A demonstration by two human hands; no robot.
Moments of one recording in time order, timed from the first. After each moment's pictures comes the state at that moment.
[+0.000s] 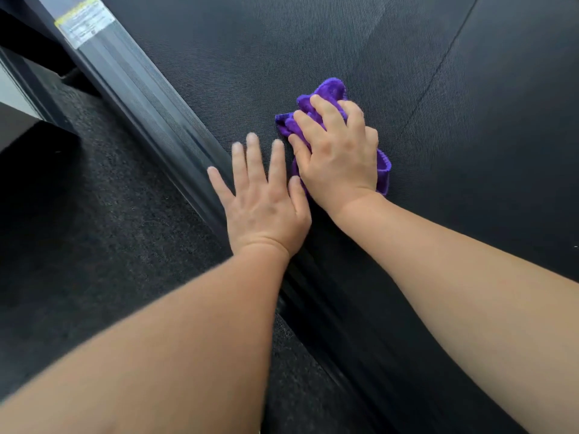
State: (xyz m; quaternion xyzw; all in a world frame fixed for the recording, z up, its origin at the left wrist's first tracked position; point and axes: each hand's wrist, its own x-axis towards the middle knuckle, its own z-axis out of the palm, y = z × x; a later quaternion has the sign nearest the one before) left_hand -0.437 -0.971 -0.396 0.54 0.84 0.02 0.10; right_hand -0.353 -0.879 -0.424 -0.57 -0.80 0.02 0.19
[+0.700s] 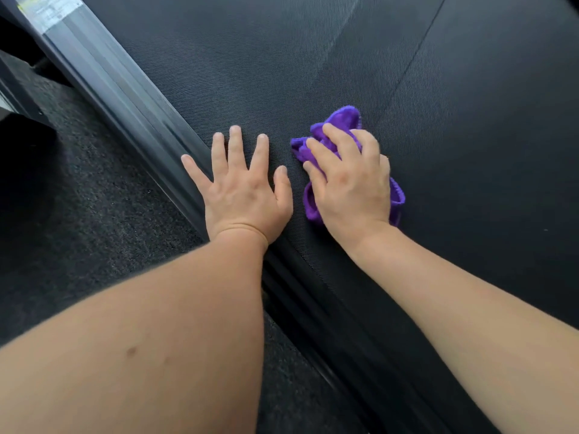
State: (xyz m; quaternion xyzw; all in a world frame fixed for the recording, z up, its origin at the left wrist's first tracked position) left_hand -0.434 -0.971 -0.398 0.56 0.83 -0.01 0.08; right_hand -0.294 -0.924 -0.415 -0.57 -0.80 0.03 0.17
